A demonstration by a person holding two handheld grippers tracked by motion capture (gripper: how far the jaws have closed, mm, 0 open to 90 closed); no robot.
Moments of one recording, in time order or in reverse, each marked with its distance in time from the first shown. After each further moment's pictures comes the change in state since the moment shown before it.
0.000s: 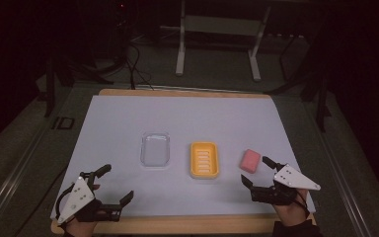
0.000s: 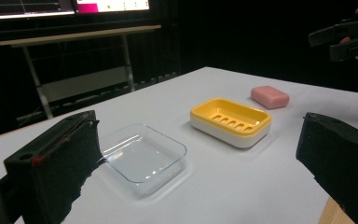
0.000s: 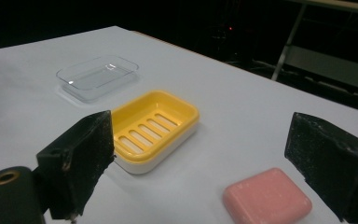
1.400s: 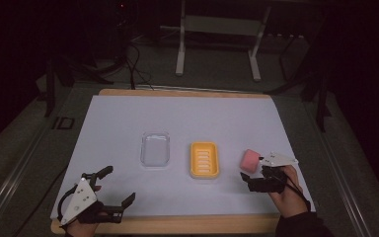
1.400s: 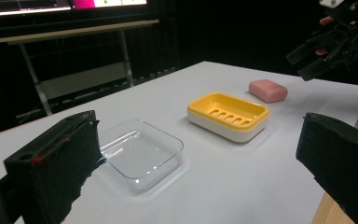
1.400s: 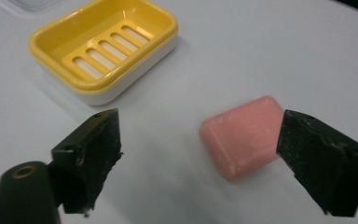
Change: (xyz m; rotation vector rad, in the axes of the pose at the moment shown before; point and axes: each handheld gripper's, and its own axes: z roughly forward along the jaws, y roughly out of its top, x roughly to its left) left arm -0.005 0.000 0.001 0.024 -0.004 0.021; right arm -0.024 -0.003 0.038 0.400 -0.027 -0.014
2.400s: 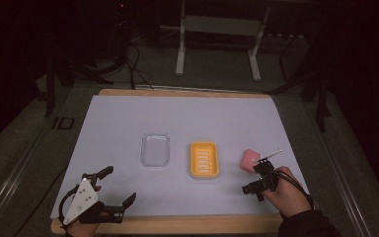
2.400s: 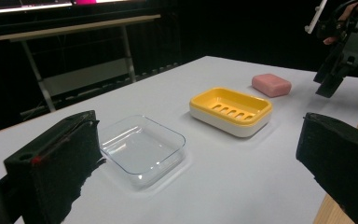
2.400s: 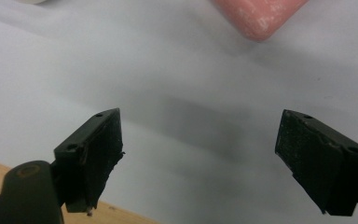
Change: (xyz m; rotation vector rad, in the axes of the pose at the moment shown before) left arm -0.001 -0.001 0.001 0.024 0.011 0.014; right arm 0.006 0.005 0.020 0.587 -0.026 0.347
